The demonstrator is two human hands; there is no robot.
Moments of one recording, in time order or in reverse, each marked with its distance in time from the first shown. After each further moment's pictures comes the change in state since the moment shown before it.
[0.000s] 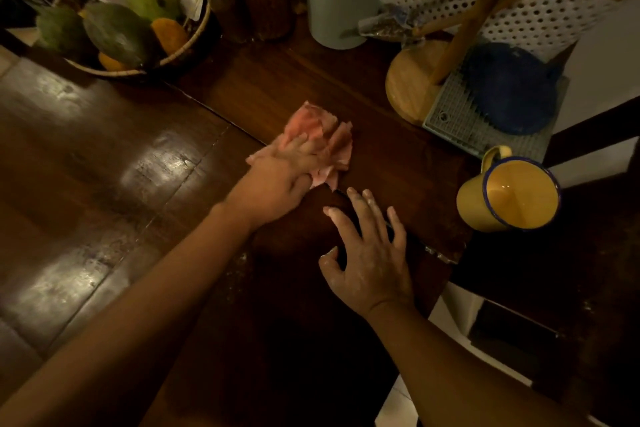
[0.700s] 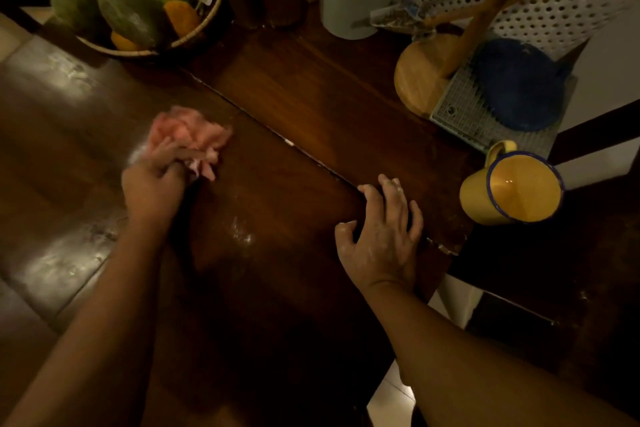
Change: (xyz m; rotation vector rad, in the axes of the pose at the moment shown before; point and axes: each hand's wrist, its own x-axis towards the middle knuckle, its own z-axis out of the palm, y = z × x) left_hand -0.103 -0.059 -0.026 -0.227 0.636 -0.768; right_hand 0.008 0.004 -0.003 0.010 0.145 0.246
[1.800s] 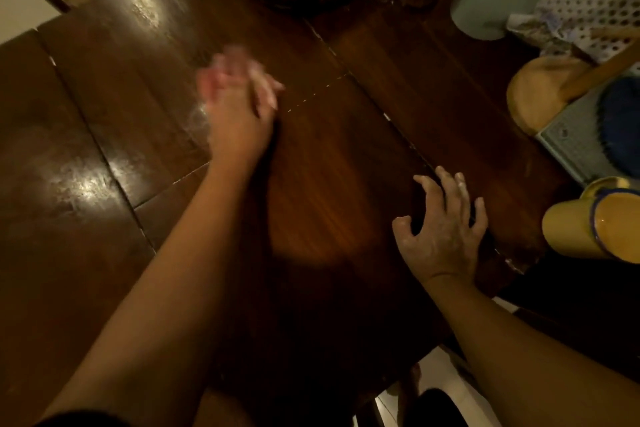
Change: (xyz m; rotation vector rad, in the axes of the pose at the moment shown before) left_hand -0.016 -0.022 -0.022 0.257 0.196 -0.017; right_hand -0.009 -0.009 -0.003 -0.050 -0.131 -0.258
